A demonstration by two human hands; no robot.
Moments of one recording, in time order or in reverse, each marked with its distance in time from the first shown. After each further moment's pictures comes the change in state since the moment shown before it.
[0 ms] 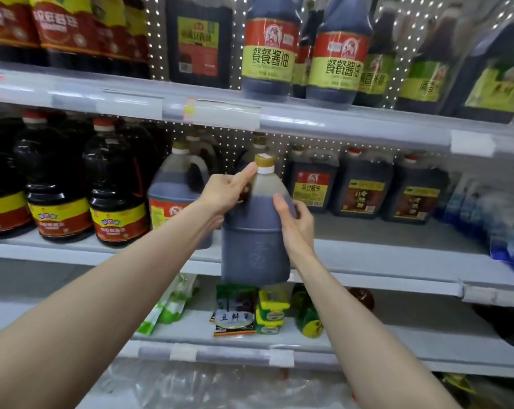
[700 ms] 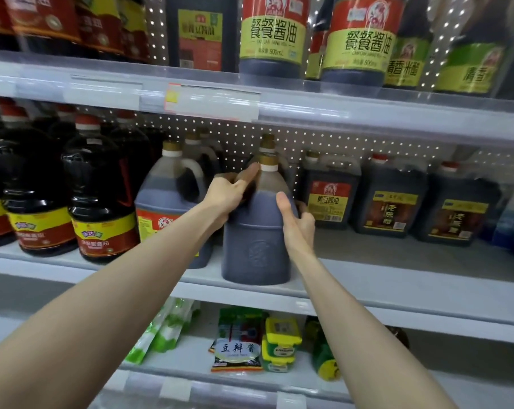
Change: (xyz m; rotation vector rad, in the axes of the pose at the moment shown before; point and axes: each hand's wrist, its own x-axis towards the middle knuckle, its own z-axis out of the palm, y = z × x) left_hand 0.080 -0.038 0.021 -0.025 0.095 0.076; right_hand 0.089 0.046 0.024 0.046 0.030 0.013
